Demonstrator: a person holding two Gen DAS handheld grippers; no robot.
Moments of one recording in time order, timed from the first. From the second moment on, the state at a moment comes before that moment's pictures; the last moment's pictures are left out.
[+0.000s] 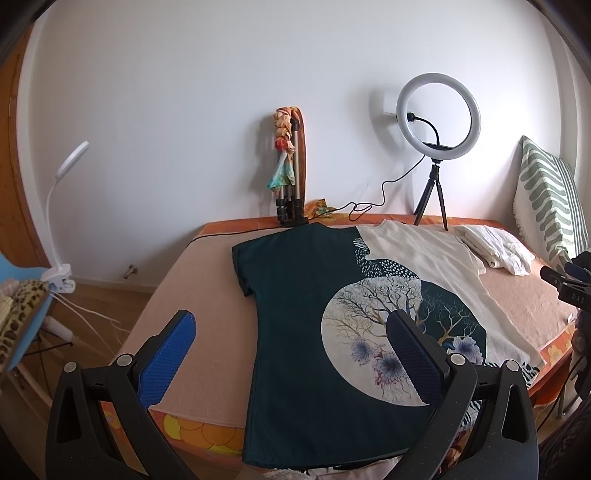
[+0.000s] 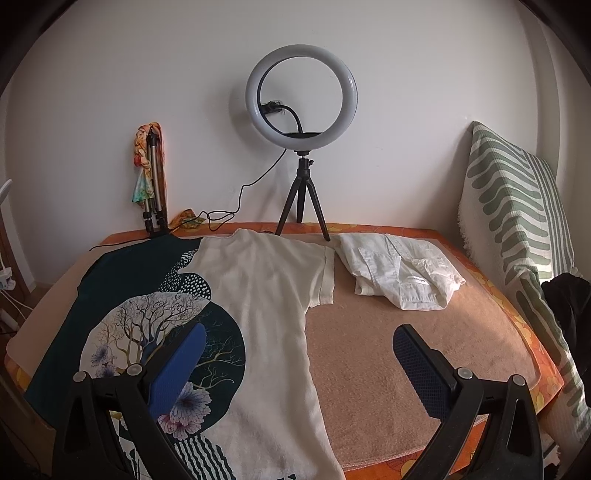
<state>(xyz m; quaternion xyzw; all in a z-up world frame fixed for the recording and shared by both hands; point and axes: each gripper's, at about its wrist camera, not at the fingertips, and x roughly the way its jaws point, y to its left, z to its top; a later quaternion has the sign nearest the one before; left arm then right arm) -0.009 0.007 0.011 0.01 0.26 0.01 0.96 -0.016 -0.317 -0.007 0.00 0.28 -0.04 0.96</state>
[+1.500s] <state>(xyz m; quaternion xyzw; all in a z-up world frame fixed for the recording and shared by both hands) 0.008 0.100 -0.127 -0.18 0.48 -0.08 0.85 0.180 -0.015 0.001 -0.03 0.40 0.25 0.88</state>
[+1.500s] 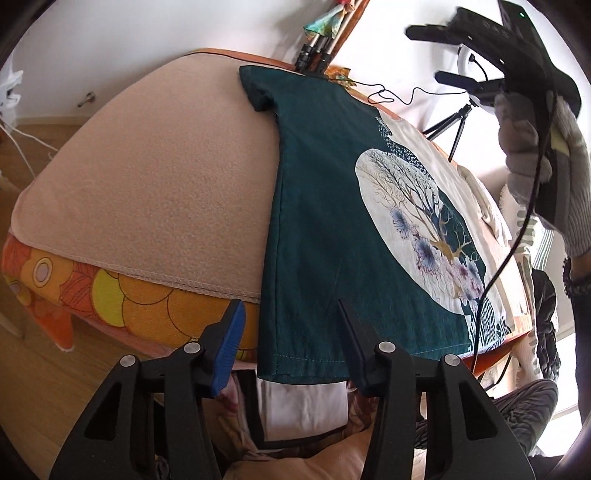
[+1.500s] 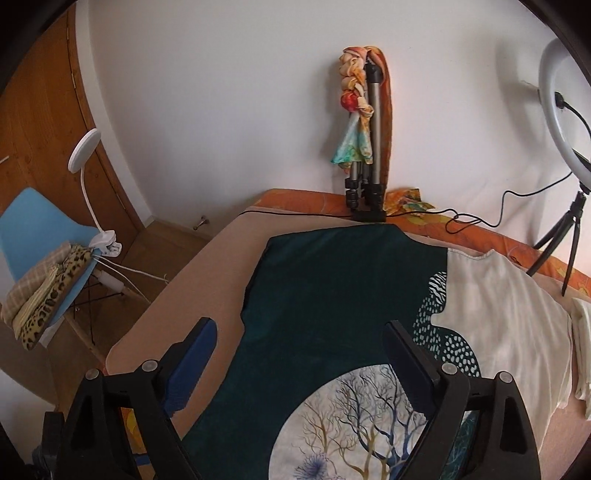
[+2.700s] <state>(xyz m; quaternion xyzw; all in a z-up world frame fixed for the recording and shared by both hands) 0.024 0.100 -0.137 -0.23 0.48 -0.15 0.83 0.341 0.177 -0.145 -0.14 0.54 0.25 0.79</state>
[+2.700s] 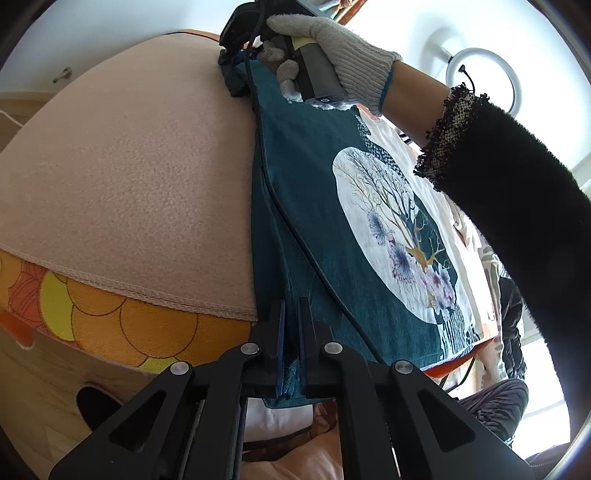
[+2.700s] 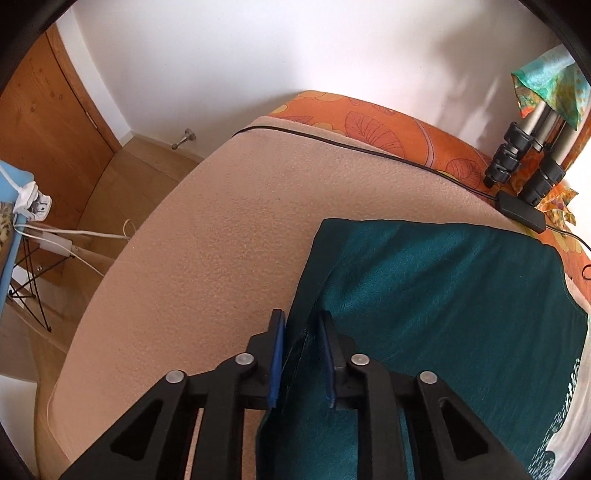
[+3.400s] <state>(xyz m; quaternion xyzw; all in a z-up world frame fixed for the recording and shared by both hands) 0.031 0.025 -0.108 -0.15 0.45 -0.22 0.85 0.351 0.027 -0.082 -0.04 0.46 0.20 0.86</state>
